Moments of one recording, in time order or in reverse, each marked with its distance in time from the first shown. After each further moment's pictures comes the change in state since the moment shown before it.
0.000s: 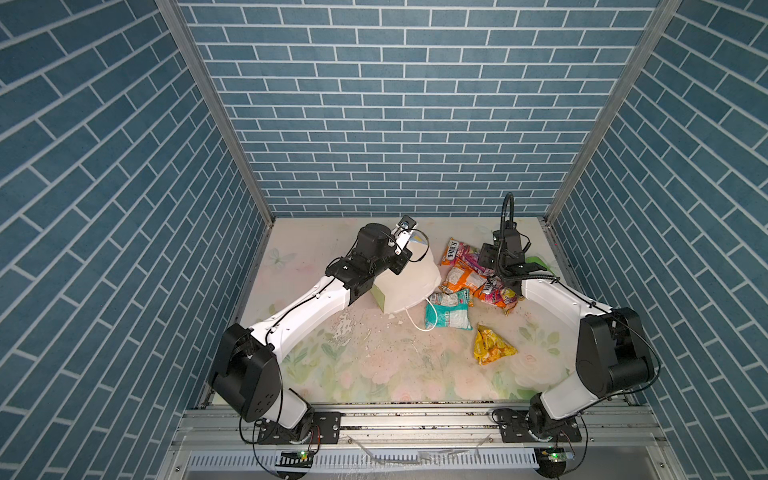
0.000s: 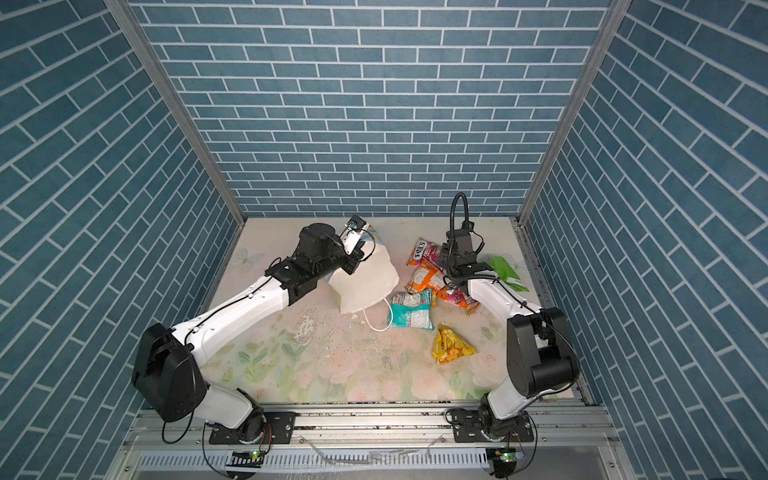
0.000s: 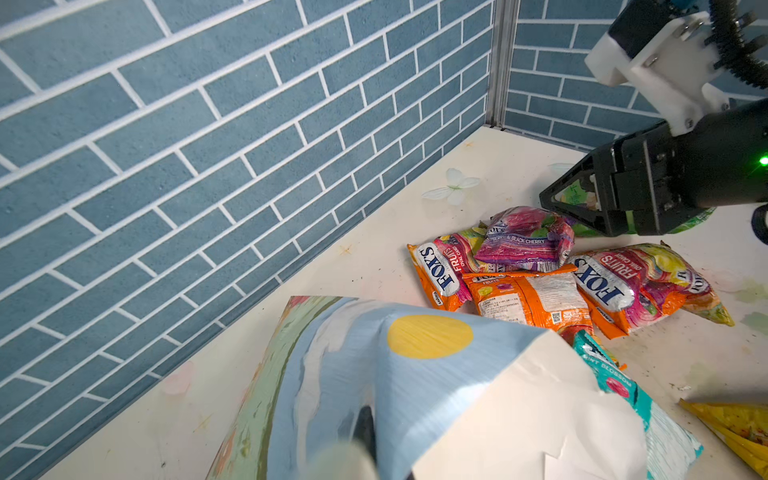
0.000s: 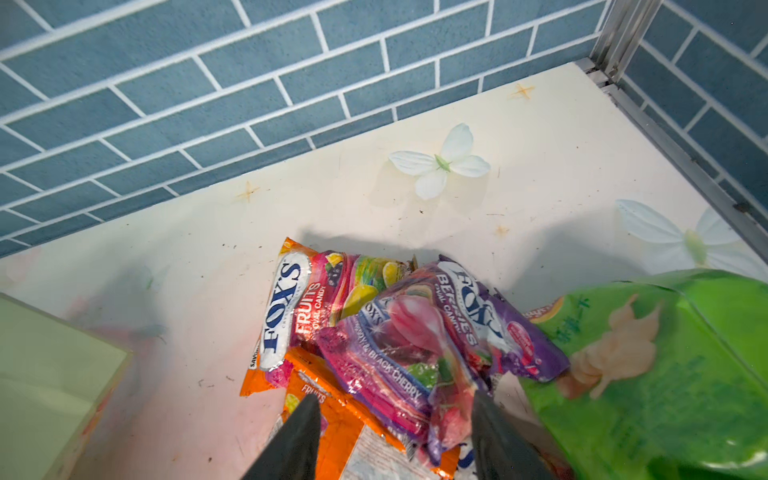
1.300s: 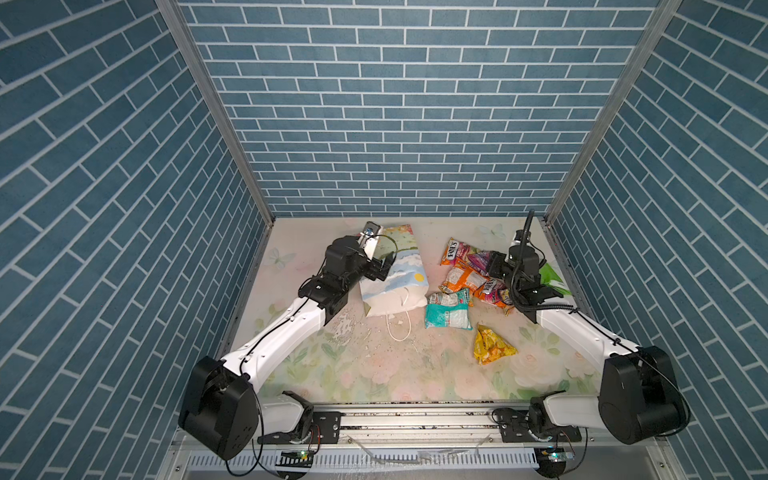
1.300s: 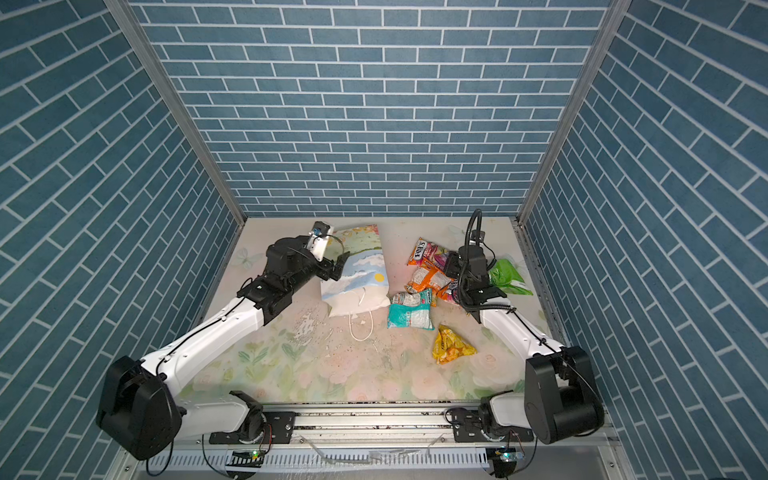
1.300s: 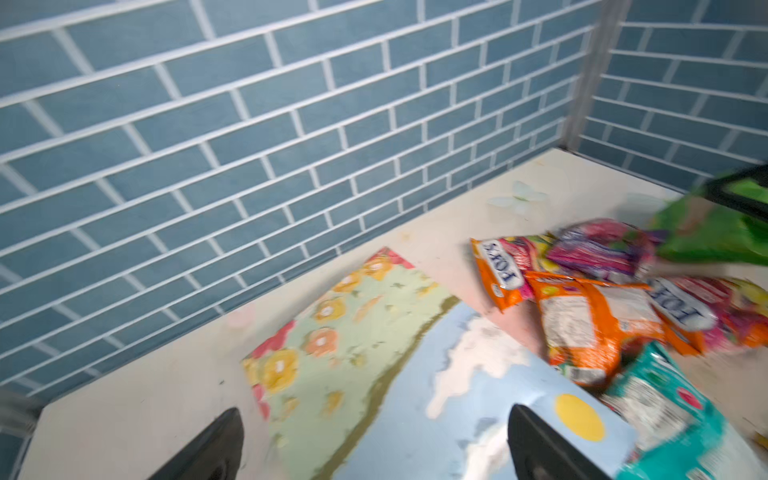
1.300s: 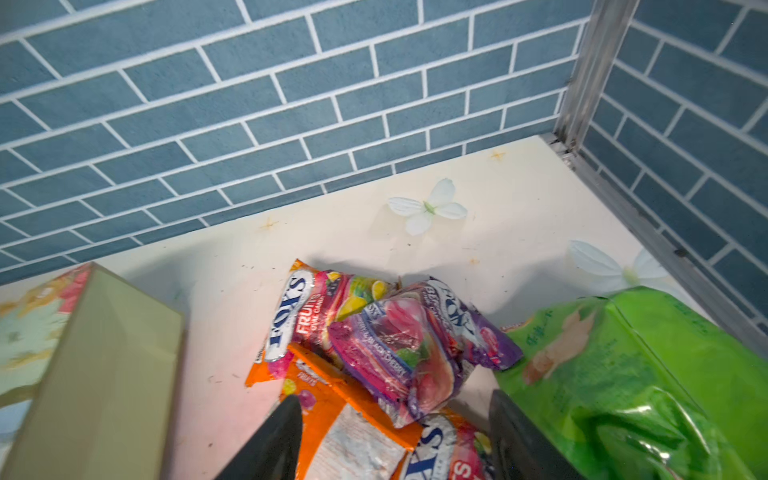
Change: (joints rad) left arm 0.176 -0.236 -0.312 0.173 -0.080 -0.115; right arm -0.009 -0.254 -0.323 0.256 0.068 -0.111
